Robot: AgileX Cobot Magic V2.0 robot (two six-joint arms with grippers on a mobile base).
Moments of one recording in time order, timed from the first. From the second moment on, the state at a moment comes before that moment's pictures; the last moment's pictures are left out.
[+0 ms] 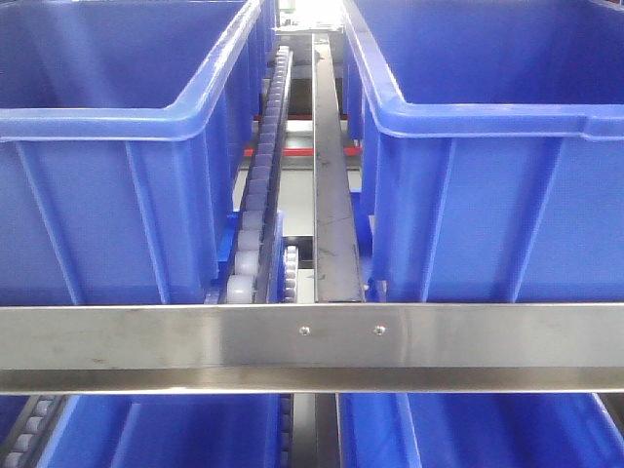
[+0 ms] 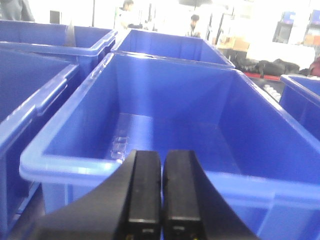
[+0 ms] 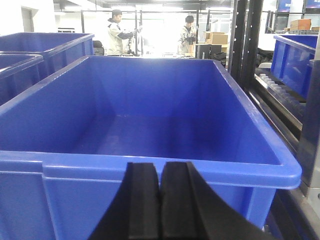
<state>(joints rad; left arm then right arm) -0.05 0.05 -0.07 -0.06 -0.01 -0.06 0.04 -0.01 0.03 0.02 -0.10 0.02</state>
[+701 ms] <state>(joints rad) -0.07 -0.01 0.01 -0.02 0.00 -0.06 0.04 -0.01 0.03 0.02 -0.10 0.02</state>
